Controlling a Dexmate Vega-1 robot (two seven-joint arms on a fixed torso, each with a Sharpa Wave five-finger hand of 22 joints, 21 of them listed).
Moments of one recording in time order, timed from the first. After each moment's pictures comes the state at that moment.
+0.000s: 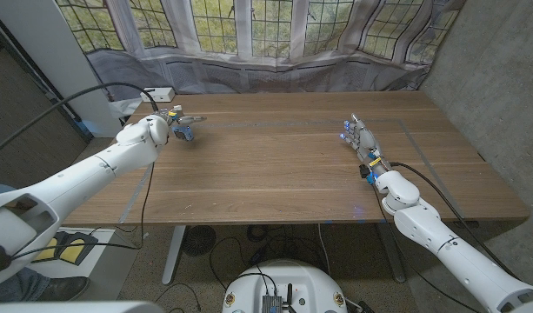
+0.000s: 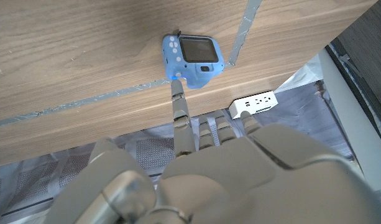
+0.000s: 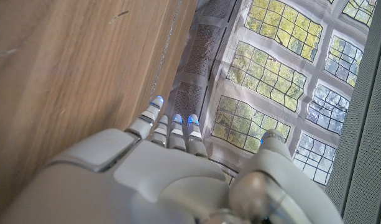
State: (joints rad) left arm 0.48 0.88 0.73 -1.51 0.40 0.56 -0.09; left_hand 0.18 0.08 0.02 -0.01 0.24 0.74 0.07 0.20 0.18 0.07 -0.01 0.23 0.20 0.06 0.08 0.20 0.18 -0.14 0.21 0.21 0.18; right arm -1.00 -0.56 -0.36 -1.47 0.60 0.31 -0.07; right_hand 0.20 0.06 0.15 -0.10 0.19 0.19 0.10 0.20 0.18 0.11 0.14 0.20 0.19 0.00 0.11 0.21 0.22 0.24 0.04 0.20 0.17
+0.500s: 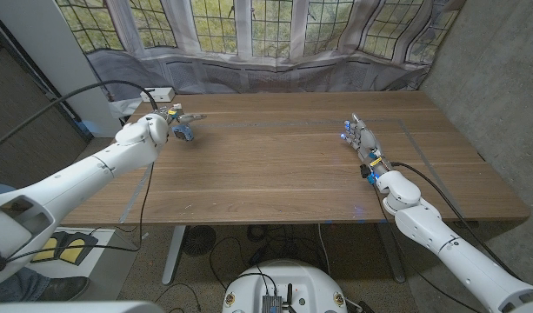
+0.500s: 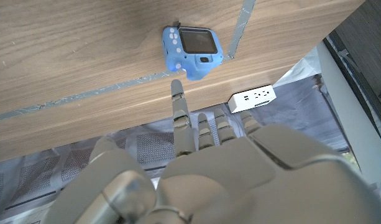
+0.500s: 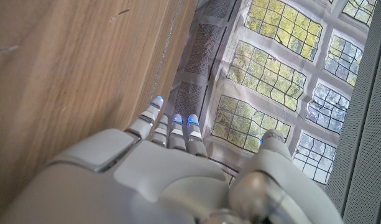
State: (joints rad) left arm 0.50 0.91 0.72 -1.56 0.41 0.59 -0.09; left_hand 0.18 0.08 0.02 -0.01 0.24 0.71 0.07 0.19 0.18 0.10 0.00 0.24 0.20 0.08 0.08 0.20 0.18 -0.13 0.21 0.21 0.18; right arm -1.00 -0.56 -0.36 -1.47 0.60 0.31 -0.06; right_hand 0.20 0.06 0.15 -0.10 0.19 0.19 0.10 0.20 0.18 0.11 0.14 0.20 0.19 0.00 0.11 0.21 0.22 0.24 0.04 0.20 0.17
